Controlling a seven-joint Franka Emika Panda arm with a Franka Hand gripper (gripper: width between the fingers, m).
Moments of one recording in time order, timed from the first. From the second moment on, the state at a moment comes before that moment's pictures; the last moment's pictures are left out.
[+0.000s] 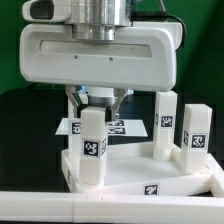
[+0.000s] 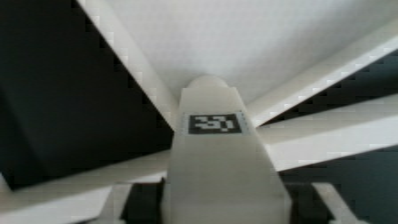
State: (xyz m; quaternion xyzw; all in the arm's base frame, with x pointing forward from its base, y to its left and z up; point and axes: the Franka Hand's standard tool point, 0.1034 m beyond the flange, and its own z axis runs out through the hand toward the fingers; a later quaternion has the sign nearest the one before) arm 0.638 -0.052 0.119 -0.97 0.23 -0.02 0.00
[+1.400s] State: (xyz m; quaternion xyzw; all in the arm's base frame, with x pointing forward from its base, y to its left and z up) arm 0.641 -0.049 0.117 -0.93 0.37 -0.03 0.01
